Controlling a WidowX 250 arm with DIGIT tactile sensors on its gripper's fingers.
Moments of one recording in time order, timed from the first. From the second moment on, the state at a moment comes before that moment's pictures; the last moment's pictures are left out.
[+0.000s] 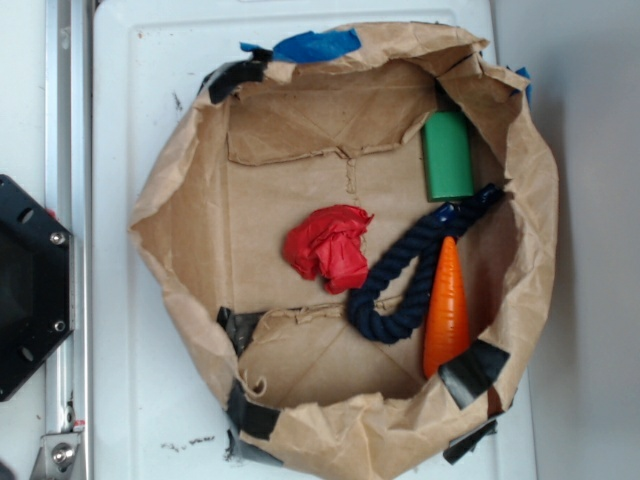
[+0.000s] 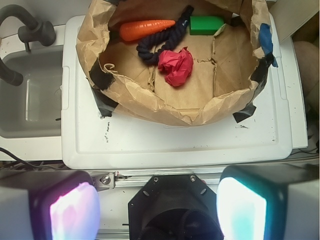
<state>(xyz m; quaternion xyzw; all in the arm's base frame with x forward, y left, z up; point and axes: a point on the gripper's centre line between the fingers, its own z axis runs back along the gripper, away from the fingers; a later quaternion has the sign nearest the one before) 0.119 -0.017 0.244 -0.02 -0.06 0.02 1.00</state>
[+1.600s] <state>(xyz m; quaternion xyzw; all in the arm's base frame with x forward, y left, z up) 0.249 0.030 0.085 -0.05 0.01 -0.01 1.00</state>
